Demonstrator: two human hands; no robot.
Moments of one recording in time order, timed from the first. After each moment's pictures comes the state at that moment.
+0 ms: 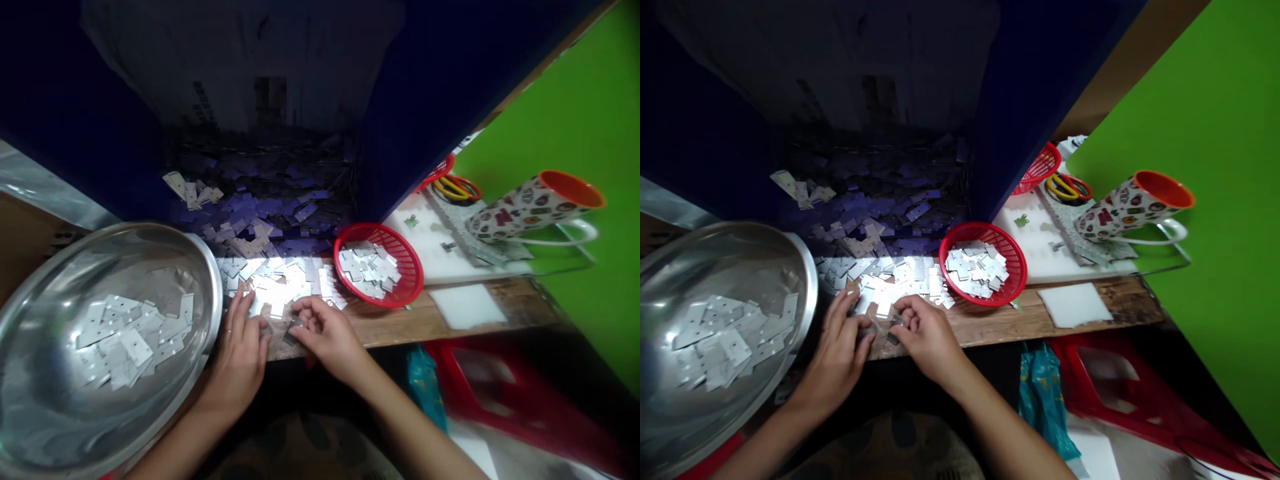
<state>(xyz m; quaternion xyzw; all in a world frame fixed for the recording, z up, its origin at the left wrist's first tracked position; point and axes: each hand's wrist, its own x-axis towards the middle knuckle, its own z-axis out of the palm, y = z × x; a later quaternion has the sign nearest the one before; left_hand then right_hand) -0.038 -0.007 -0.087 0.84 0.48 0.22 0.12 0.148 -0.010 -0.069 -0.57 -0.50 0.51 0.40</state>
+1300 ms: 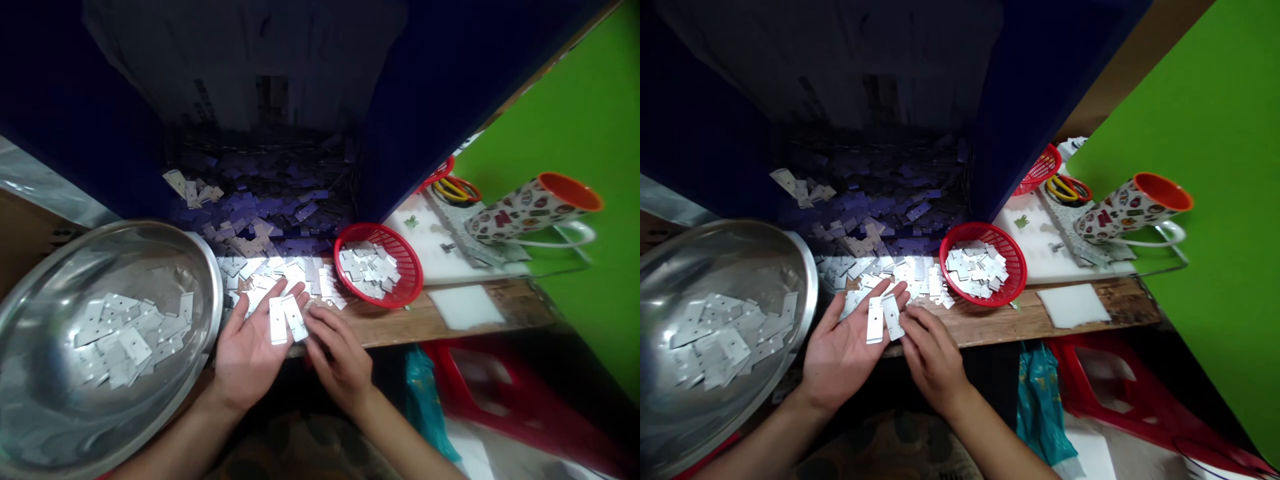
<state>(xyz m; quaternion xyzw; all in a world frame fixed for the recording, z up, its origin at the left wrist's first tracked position) -0.002 0.012 -0.046 0.02 0.26 0.42 0.87 0.151 -0.049 -0.080 -0.53 -0.69 0.13 0.47</state>
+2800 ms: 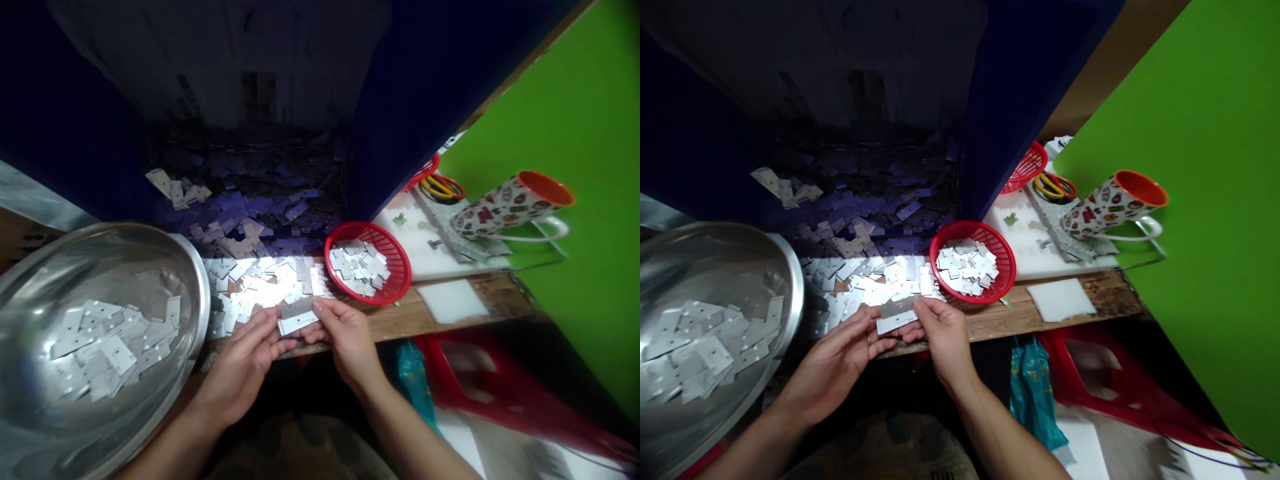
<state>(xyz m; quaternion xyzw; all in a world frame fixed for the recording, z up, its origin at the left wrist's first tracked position) 0.001 0.000 -0.040 0.18 0.42 0.36 0.81 0.157 -0.020 -0.066 -0.53 -0.20 0.61 0.55</state>
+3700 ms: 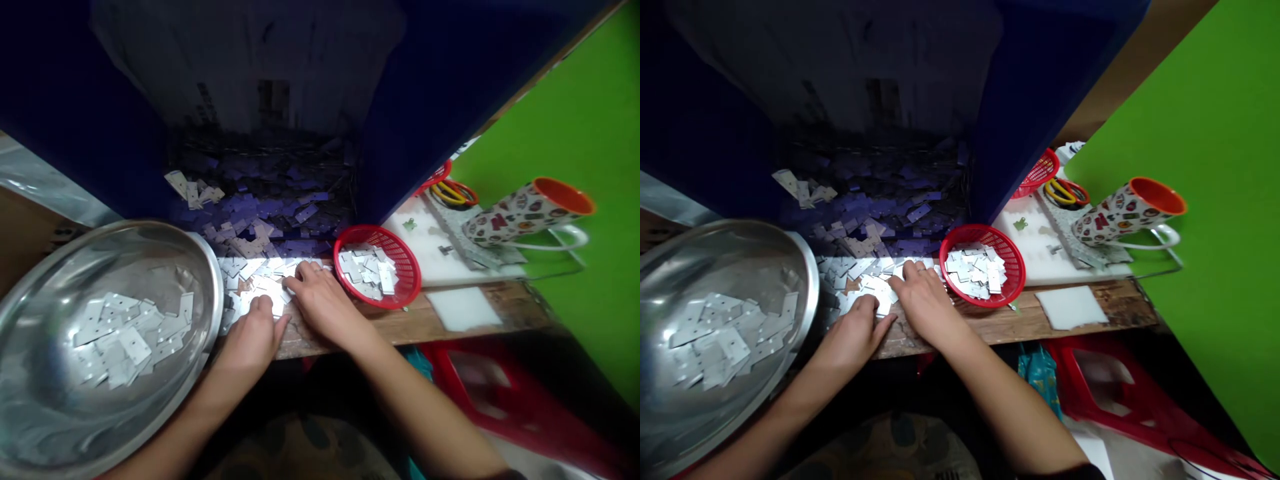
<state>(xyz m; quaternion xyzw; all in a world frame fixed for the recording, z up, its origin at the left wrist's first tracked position) -0.009 0.020 -0.065 0.72 0.61 0.14 0.31 0.154 0.041 -0.042 -0.53 -0.84 0.04 0.07</state>
